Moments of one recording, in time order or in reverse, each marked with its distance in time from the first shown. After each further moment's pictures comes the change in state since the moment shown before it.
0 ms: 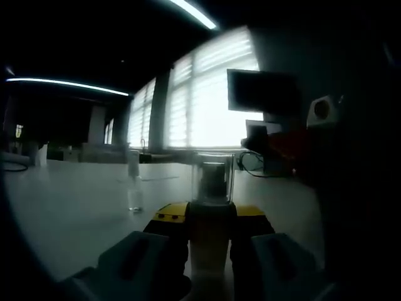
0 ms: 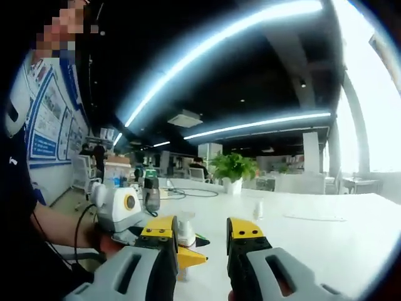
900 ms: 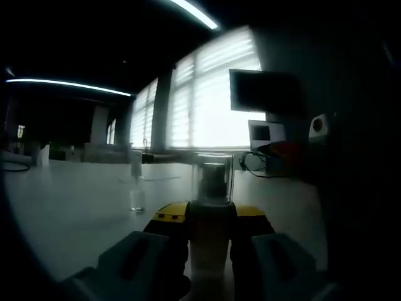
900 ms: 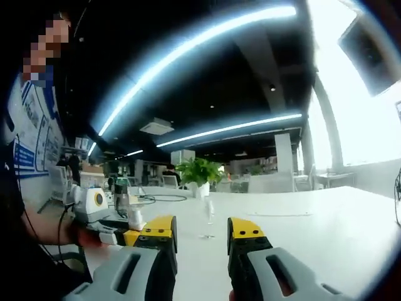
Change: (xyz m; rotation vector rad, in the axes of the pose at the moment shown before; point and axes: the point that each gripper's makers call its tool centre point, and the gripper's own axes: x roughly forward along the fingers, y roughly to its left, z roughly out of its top) left arm 0.000 0.003 0.001 0.000 -0.001 0.015; right arm -0.057 -0.078 0.001 0.037 -0.050 -0.194
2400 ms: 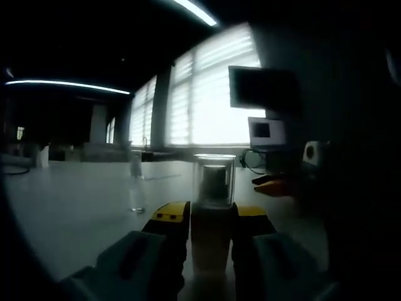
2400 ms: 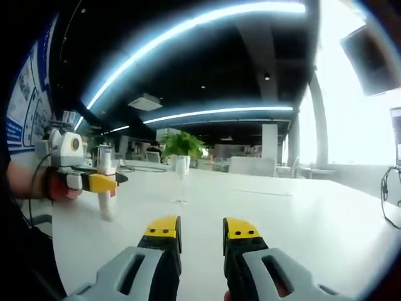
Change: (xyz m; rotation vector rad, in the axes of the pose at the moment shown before) left arm 0.004 0.002 -0.001 0.010 0.023 -0.012; right arm -0.007 -0.050 -0.079 -0.080 0.131 -0.124
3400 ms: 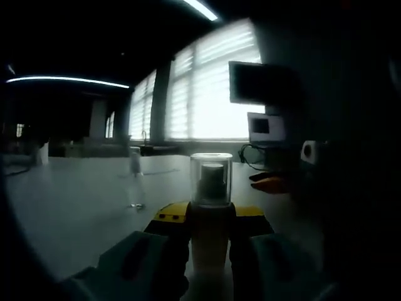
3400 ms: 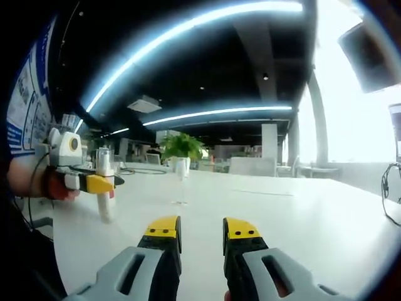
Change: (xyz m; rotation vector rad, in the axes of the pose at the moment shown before) left arm -0.004 -0.005 -0.003 0.024 0.058 0.002; right arm 0.000 -0.001 0.001 0.017 -0.008 0.003
